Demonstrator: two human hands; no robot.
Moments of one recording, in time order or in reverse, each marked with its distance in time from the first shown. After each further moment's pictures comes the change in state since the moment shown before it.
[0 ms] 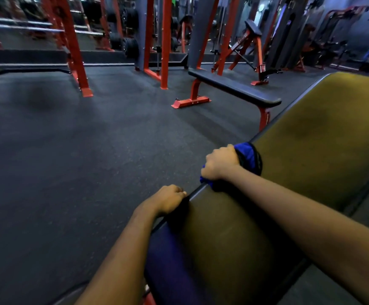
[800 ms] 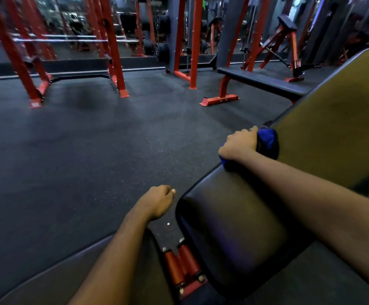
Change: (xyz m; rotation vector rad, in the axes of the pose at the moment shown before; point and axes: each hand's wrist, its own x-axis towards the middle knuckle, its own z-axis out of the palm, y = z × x) left_hand -0.118 -0.102 0.030 0.104 0.270 -0.135; right_hand -0.048 -0.054 -0.003 0.085 0.082 0.188
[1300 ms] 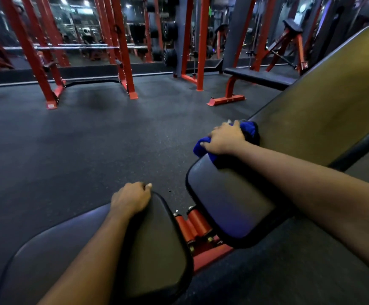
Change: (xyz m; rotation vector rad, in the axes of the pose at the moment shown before) left_hand -0.068 -0.088 0.031 0.302 0.227 -0.229; right_hand -0.066 -0.061 0.028 0.126 0.136 -0.250
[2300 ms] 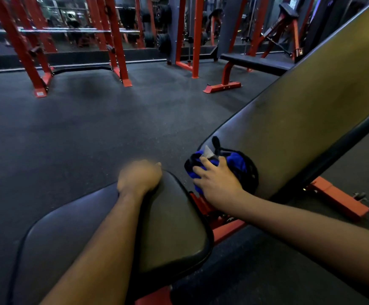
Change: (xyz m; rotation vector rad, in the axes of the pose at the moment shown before) left_hand 0.001 -0.019 0.012 0.030 0.127 0.045; right_hand -0.142 -0.109 0.047 -0.148 -0.064 -0.337
